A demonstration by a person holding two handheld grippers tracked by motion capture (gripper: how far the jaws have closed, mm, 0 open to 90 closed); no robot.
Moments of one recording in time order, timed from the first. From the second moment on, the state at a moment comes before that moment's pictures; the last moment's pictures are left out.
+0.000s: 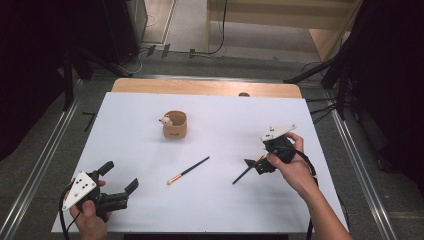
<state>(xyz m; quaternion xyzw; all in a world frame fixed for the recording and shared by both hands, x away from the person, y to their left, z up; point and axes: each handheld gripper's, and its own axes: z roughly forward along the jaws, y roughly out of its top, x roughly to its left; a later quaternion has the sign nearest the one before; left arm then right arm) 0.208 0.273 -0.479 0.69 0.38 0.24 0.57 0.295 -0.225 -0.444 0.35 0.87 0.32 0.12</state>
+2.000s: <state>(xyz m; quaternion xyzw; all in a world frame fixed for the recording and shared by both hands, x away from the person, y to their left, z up) 0.206 0.269 -0.478 0.70 0.37 0.24 0.56 0.317 -0.204 -0.483 0.28 0.95 0.12 0.03</state>
